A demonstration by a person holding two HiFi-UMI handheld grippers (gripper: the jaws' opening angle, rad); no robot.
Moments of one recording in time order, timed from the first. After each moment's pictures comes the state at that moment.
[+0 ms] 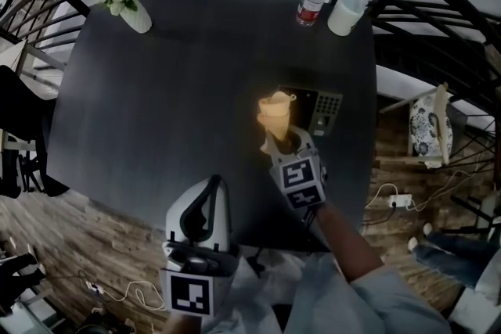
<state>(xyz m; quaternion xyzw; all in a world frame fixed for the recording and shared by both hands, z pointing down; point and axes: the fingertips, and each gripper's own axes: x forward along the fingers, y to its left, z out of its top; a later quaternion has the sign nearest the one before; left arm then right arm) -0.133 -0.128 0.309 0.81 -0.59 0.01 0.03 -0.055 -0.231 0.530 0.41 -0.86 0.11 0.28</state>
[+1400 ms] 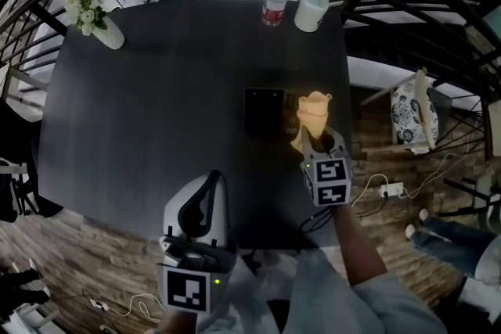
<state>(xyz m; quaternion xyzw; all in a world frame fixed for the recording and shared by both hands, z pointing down) -0.085 -0.141 0.303 0.84 -0.54 0.00 0.03 0.104 -0.236 0.523 0.55 -0.78 0.13 0.28</state>
